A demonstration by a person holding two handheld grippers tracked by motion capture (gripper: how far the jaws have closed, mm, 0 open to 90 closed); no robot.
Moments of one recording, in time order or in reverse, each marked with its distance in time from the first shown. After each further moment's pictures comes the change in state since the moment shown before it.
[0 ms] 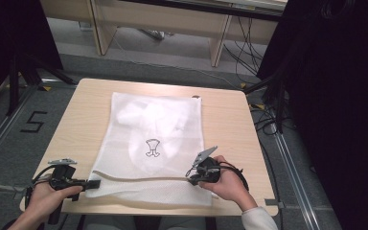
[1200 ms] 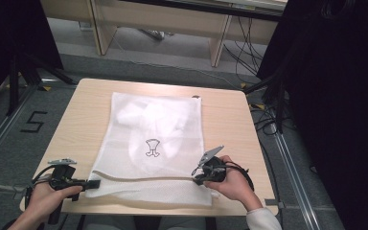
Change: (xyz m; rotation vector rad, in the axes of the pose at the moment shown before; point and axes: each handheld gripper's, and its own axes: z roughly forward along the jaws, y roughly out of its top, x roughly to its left) left arm 0.000 0.000 0.000 0.001 0.002 0.000; right arm -0.008 -0.012 -0.009 0.005 0.007 0.046
